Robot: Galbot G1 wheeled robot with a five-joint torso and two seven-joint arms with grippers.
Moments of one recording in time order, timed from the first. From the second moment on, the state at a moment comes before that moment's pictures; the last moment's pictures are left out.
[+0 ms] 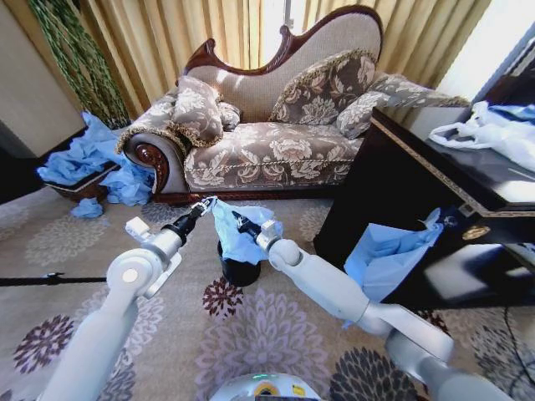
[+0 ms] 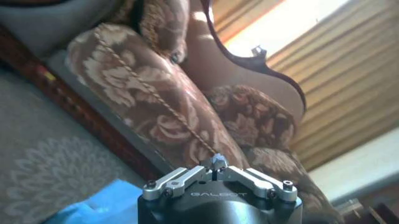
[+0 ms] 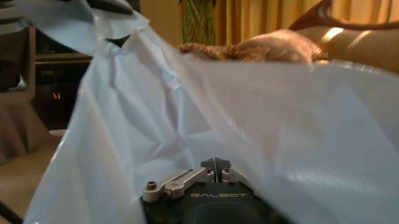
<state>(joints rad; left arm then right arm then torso) 1.06 -1.01 -0.59 -2.17 -1.64 0.29 -0.48 -0.34 1.33 -0.53 1.35 0.66 -0.06 0.08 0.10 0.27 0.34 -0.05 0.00</state>
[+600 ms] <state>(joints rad) 1.07 -1.02 -0.68 -2.10 -1.64 0.22 -0.56 -0.31 1.44 -0.56 1.20 0.69 -0.21 0.08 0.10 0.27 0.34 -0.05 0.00</state>
